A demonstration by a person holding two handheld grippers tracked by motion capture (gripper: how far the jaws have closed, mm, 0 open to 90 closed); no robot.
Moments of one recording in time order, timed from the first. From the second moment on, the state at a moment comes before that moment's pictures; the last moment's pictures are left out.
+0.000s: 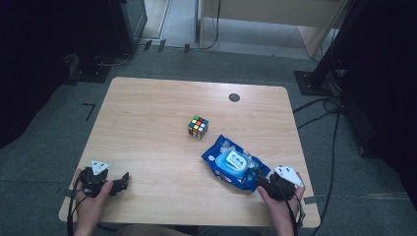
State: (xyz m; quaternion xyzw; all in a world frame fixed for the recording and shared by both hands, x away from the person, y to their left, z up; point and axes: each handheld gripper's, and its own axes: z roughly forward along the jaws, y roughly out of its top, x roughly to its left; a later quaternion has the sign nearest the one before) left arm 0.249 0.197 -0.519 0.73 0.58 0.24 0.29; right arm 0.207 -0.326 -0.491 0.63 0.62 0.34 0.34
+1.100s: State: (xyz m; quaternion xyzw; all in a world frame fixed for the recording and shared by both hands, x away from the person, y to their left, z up) left arm 0.253 0.146 -0.505 0.74 0.55 0.22 0.32; right arm 0.232 -0.303 -0.512 0.57 0.70 0.33 0.27
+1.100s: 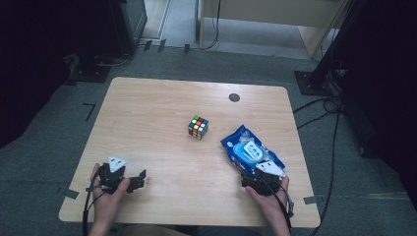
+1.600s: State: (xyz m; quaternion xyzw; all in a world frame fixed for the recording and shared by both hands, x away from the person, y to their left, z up) left arm 0.311 0.069 -0.501 0.75 0.52 0.19 0.36; right arm 0.267 -0.296 -0.517 0.56 0.69 0.37 0.26
